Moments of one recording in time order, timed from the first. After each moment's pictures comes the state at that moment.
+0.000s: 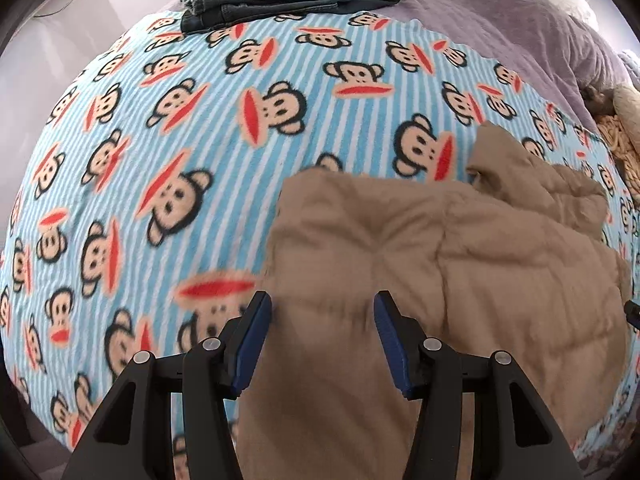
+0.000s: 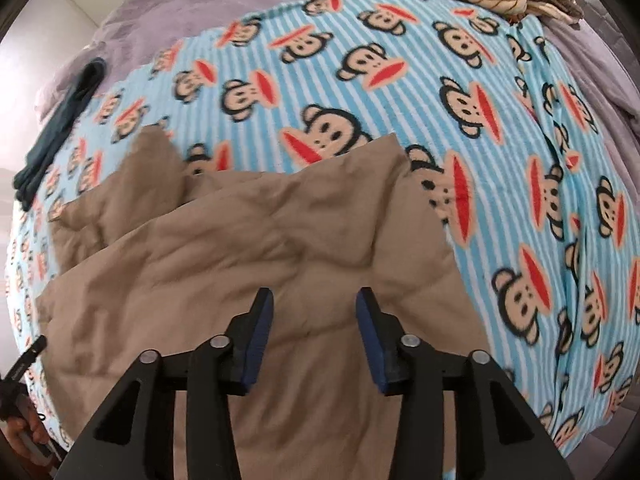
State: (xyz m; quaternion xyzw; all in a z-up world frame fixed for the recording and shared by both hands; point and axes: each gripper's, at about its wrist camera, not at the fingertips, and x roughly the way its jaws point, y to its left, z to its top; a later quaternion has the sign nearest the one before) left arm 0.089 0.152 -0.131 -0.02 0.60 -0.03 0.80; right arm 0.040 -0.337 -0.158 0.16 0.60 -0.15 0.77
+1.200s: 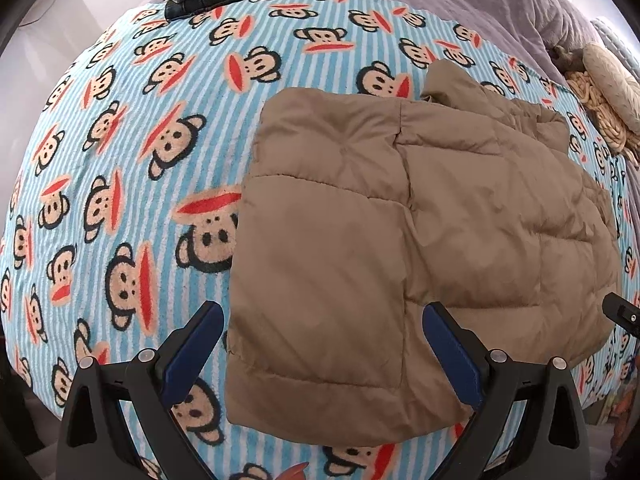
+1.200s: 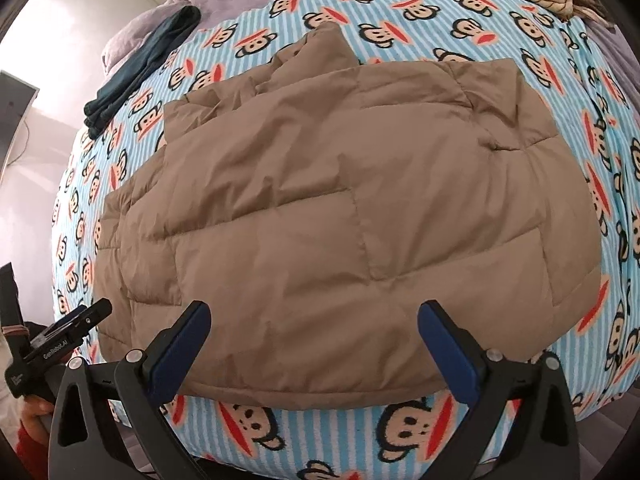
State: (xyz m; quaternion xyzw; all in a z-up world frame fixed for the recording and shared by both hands) left arm 0.024 0.151 -0.120 0.00 0.63 -0.08 0.78; right arm -0.028 -0.201 -0.154 0.17 0.61 -0.05 0.77
